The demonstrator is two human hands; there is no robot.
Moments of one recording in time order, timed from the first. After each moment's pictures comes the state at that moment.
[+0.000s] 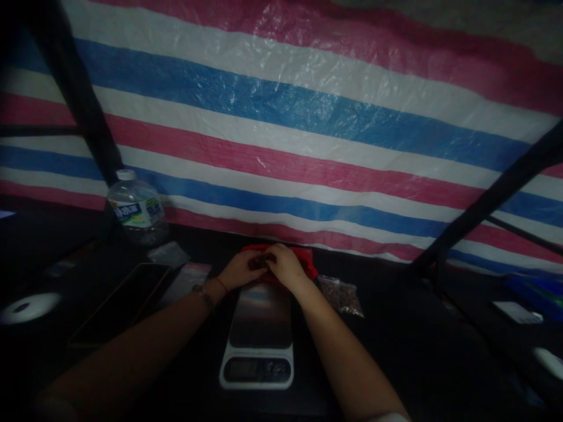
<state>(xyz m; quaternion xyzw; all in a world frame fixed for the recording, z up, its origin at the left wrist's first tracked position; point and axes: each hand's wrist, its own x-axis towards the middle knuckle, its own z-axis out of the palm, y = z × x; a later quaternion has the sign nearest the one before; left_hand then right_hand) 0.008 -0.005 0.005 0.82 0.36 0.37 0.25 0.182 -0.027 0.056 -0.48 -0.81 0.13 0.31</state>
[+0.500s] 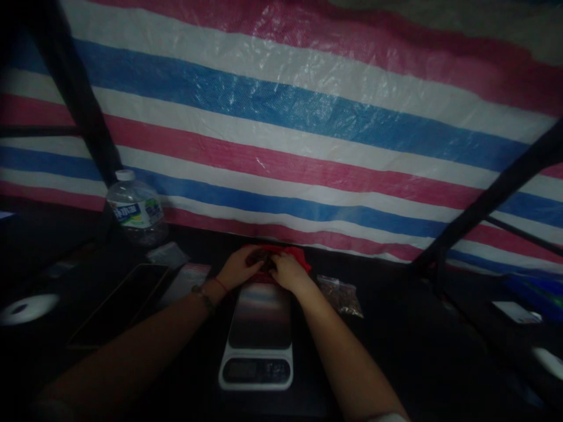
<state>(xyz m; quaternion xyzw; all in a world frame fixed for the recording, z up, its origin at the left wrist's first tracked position) 0.006 -0.003 0.003 0.80 0.39 0.42 0.18 0.193 -0.026 0.044 -0.55 -0.83 0.09 0.08</state>
